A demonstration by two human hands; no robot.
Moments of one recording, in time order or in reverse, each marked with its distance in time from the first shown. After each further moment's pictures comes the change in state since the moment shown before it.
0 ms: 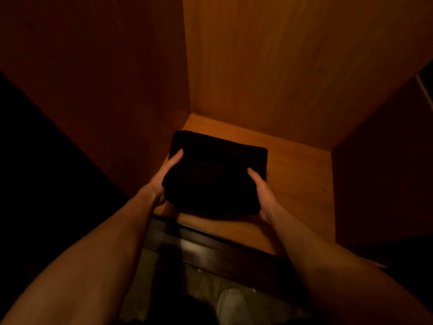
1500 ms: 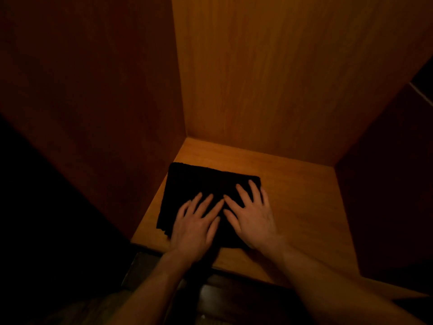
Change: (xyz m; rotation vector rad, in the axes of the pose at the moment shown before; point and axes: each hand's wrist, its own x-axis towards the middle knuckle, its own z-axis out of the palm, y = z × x) left_hand 0.031 -0.106 0.012 1.728 0.296 0.888; right_hand -0.007 0.016 0.030 -1.738 0.251 -0.961
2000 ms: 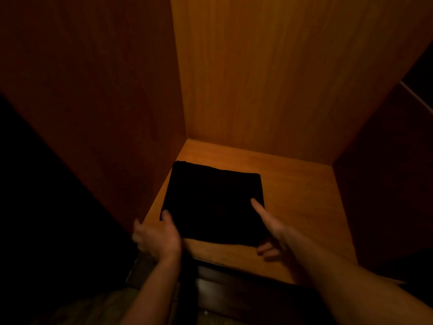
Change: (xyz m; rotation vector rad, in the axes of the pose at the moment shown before) left_hand -0.025 -0.007 -0.021 -0.800 0.445 -1.400; right_hand -0.034 0.034 -0.013 1.366 -0.598 1.011
